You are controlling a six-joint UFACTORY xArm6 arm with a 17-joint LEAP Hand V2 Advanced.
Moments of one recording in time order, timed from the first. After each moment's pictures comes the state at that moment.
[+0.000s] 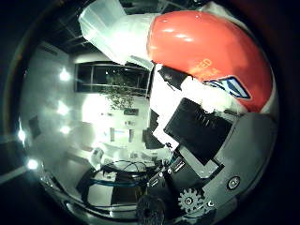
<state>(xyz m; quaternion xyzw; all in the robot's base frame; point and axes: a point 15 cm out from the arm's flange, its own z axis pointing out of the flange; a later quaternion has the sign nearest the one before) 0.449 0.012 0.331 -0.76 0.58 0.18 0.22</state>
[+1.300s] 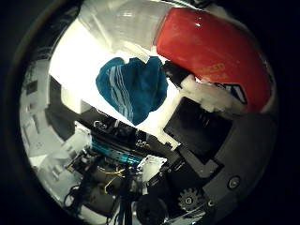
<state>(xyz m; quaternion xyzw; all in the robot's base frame) 0.453 0.174 0.295 -0.83 0.47 -0.19 -0.25</state>
